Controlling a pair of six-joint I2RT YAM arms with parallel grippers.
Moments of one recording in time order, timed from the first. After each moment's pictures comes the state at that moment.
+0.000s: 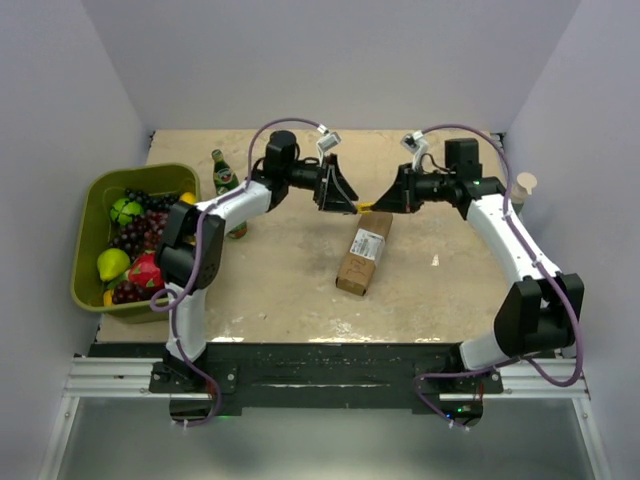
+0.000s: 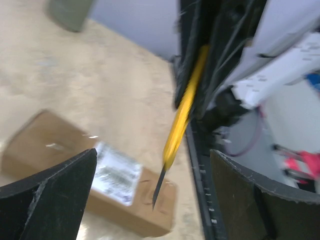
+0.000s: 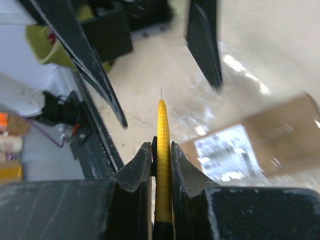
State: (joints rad) left arm -0.46 2.05 1.48 0.44 1.30 -0.52; right arm 0.15 1.49 1.28 -0.51 -0.94 0.06
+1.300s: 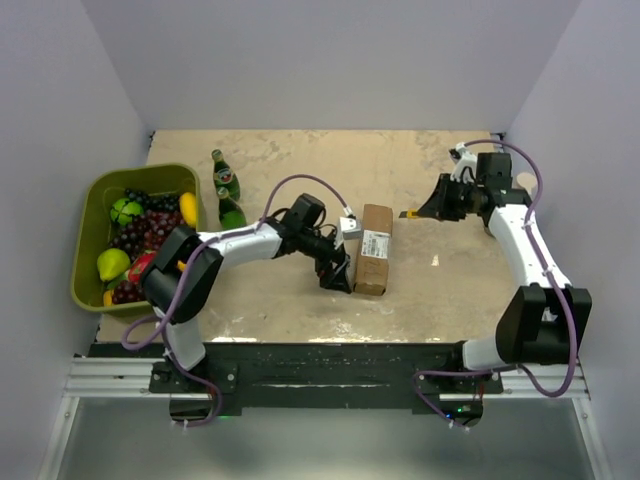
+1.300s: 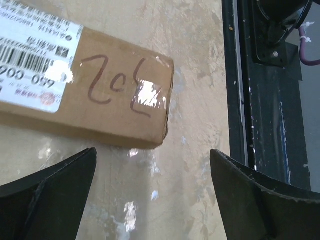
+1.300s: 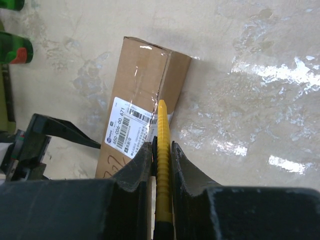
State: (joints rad) left arm -0.71 1.84 1.12 -0.12 0.87 0.26; right arm -0.06 1.42 1.19 -0.63 -0.50 0.14
